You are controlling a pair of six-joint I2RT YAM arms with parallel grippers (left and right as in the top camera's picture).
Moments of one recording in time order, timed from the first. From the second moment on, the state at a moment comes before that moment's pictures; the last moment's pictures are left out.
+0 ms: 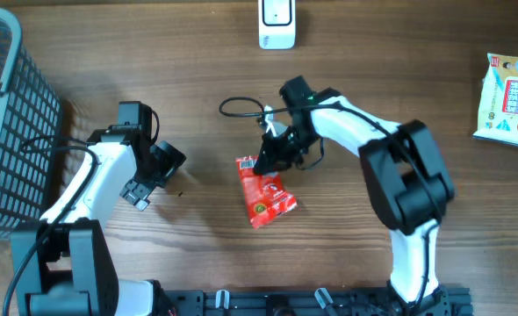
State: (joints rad) left arm 0.01 1.59 0.91 -0.84 0.02 -0.90; right arm 0.47 2.16 1.39 -0.79 -0.85 0.18
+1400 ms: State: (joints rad) left arm 0.01 1.59 0.91 -0.84 0.02 -0.90; right arm 0.21 1.77 0.82 -0.30 -1.03 0.44
